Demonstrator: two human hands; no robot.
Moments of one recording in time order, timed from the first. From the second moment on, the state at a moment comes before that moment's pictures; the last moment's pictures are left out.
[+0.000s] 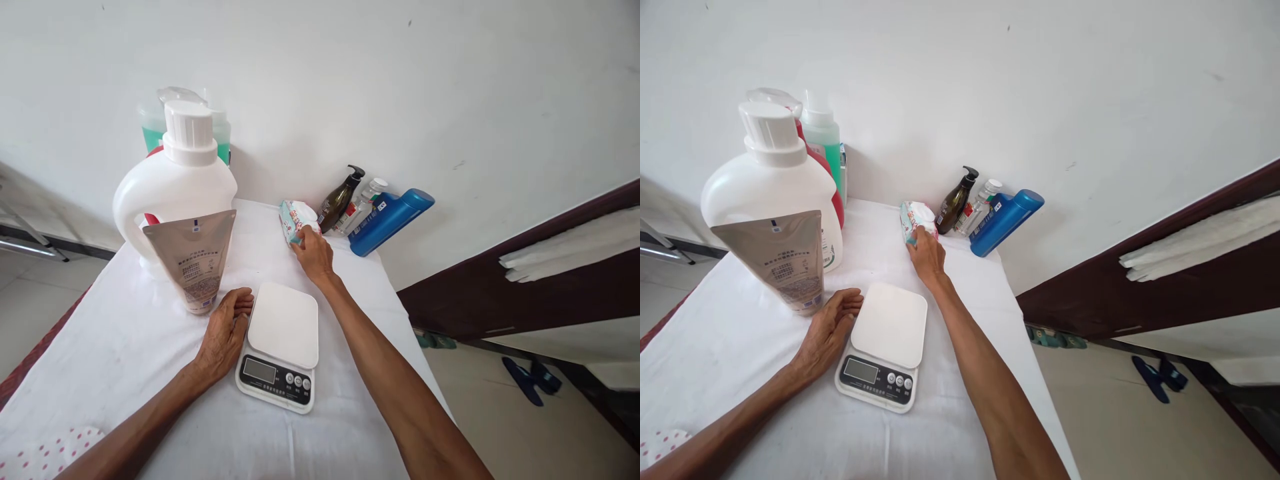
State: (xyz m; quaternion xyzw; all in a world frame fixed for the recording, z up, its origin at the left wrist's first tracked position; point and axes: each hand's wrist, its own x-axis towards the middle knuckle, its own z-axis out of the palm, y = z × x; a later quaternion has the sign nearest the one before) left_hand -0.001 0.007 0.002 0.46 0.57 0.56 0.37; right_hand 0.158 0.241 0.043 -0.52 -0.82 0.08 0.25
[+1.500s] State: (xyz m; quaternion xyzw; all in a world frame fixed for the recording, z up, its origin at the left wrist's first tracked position) left_hand -0.002 0.007 -0.011 0.52 0.56 0.56 0.31; right_hand 0.161 0.071 0.174 -0.36 -0.68 0.32 0.55
